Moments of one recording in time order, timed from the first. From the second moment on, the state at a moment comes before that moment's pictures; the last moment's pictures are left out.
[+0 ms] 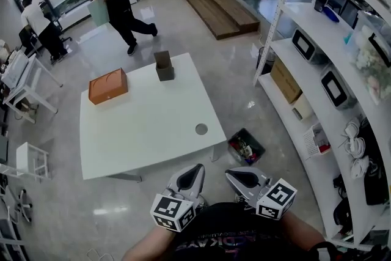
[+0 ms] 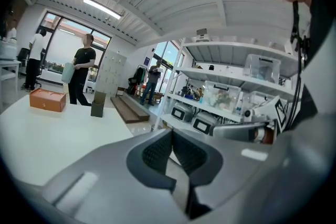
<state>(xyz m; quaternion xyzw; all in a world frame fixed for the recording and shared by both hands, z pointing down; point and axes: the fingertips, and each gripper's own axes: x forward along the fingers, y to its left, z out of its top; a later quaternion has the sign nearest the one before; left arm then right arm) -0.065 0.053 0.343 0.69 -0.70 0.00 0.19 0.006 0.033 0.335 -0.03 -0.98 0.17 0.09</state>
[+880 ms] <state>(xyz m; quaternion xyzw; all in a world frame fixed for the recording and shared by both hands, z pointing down) -0.041 0.023 0.356 0.70 -0.68 0.00 0.21 0.026 0.013 0.347 -0.03 -0.98 0.19 0.11</state>
